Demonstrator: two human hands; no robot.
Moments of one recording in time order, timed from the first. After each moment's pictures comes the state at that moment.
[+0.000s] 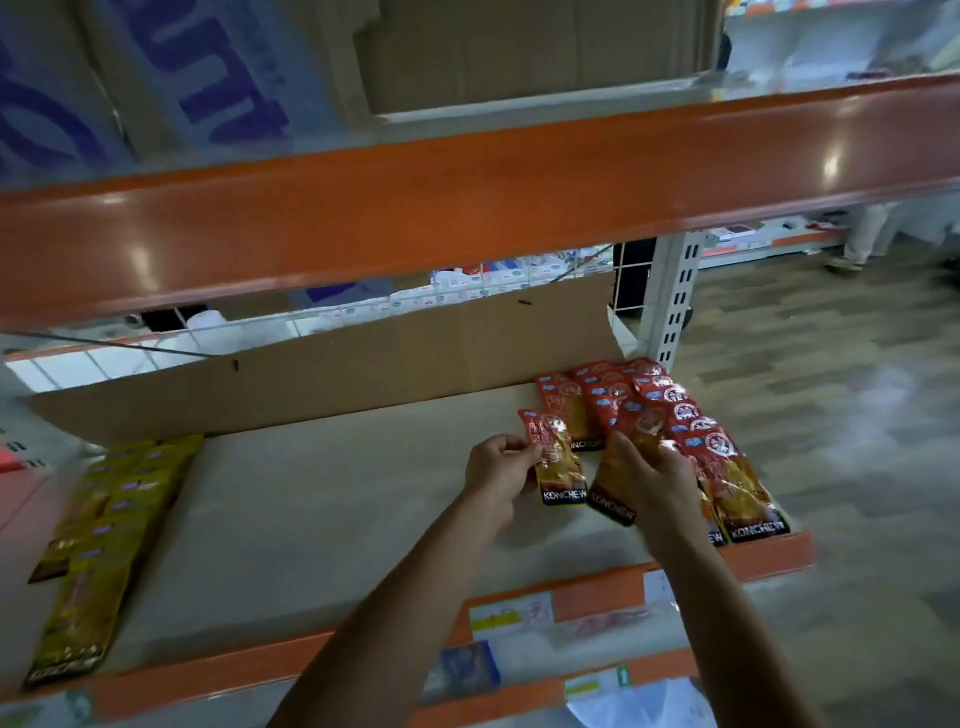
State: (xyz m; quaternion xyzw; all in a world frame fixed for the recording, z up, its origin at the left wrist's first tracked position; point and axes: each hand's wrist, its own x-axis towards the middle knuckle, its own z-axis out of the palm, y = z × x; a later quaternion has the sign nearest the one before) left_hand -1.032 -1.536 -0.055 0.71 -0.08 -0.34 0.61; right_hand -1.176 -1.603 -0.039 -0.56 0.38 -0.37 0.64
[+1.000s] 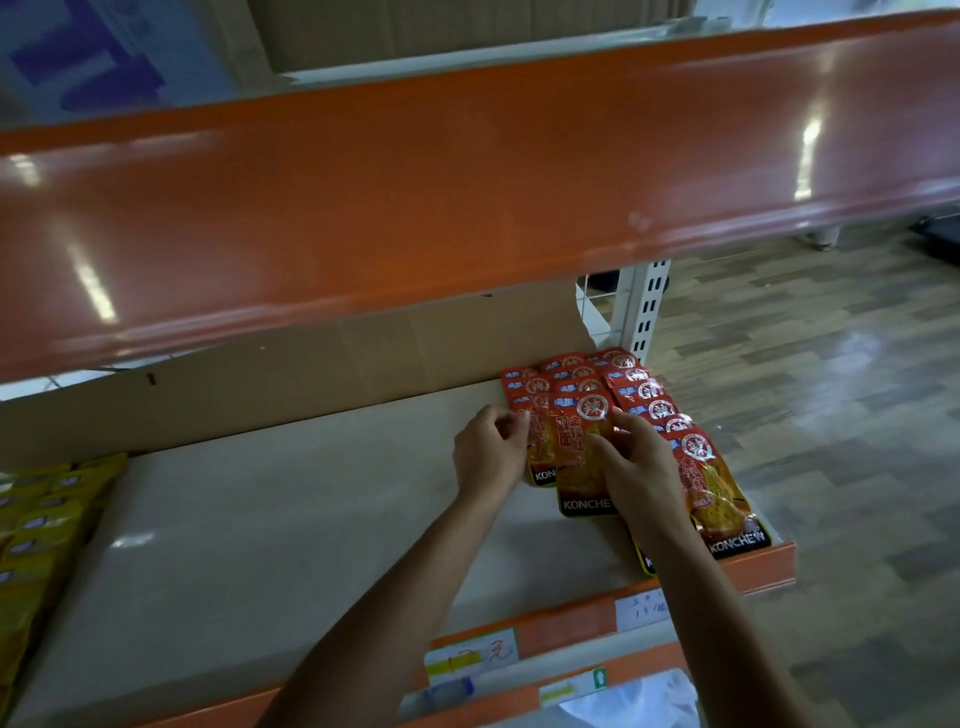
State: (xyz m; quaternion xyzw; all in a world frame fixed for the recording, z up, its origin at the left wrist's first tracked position) left_hand -1.031 -1.584 -0.057 0.85 -0.26 -0.13 0.45; right_hand -1.165 -1.648 -0.053 -0.66 0.41 -0.34 0.53
